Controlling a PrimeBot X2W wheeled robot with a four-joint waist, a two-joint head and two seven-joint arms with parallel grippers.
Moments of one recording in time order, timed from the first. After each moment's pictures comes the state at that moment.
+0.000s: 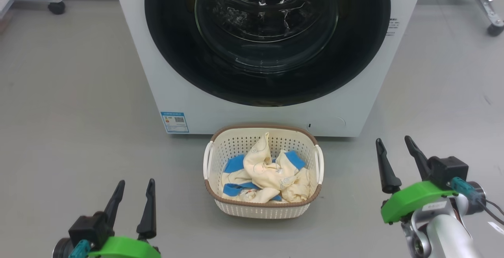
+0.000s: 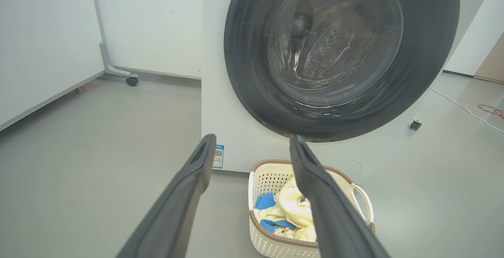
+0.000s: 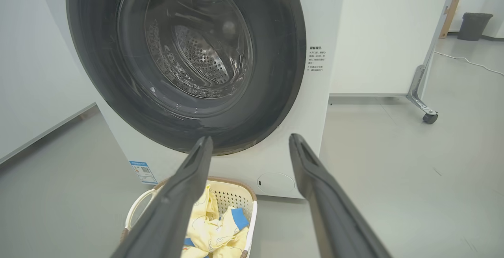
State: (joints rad) left arm -0.06 0.07 -0.10 0.32 -0.23 -0.13 -0.25; right arm -0.15 -0.03 0.02 0.40 0.11 0.13 -0.25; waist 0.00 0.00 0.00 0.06
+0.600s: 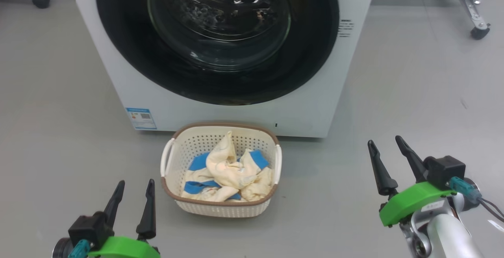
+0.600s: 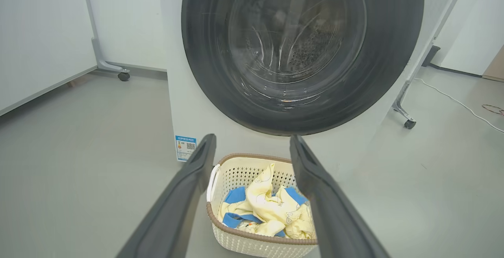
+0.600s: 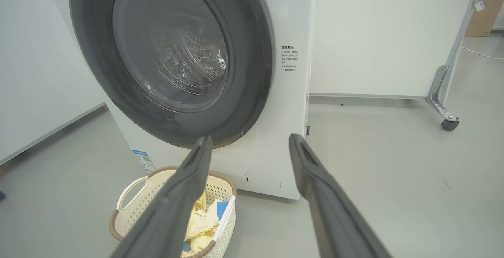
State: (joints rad) left arm -0.06 0.08 -0.11 0.32 -0.24 -0.13 -0.25; right arm -0.16 -0.03 0.02 0.41 0.11 0.13 -0.25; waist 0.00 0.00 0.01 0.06
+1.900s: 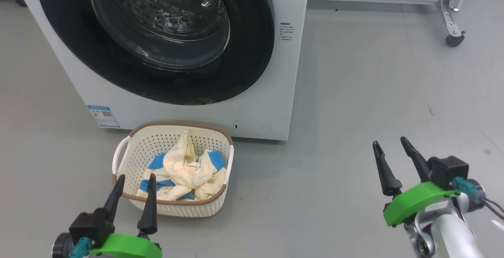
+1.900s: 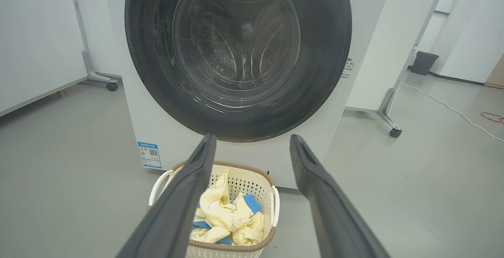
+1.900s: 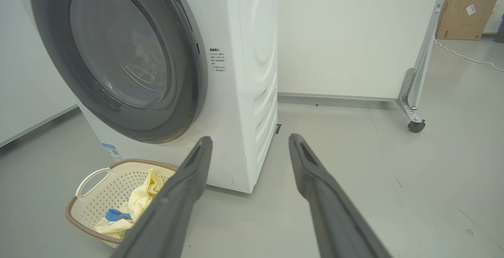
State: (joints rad) left arm -0.07 0.07 -0.09 0.29 -0.20 -0.13 -0.25; right arm -0.16 -0.04 0.01 0.43 0.10 0.13 -0.25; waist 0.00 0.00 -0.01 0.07
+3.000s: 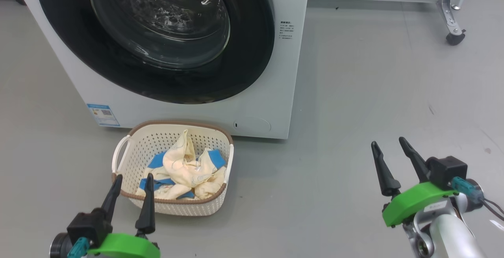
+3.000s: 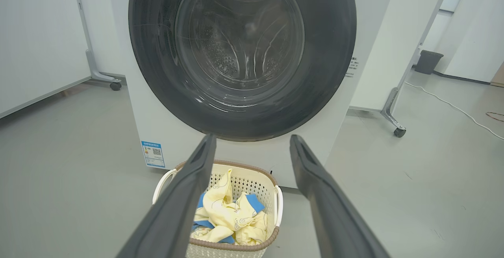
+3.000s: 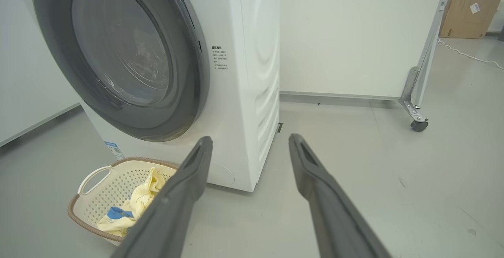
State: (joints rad) left arm -0.07 0.07 -0.08 0.29 -0.19 -0.13 -0.25; right arm -0.16 -0.04 0.01 0.43 0.11 0.13 -0.25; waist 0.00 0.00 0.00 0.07
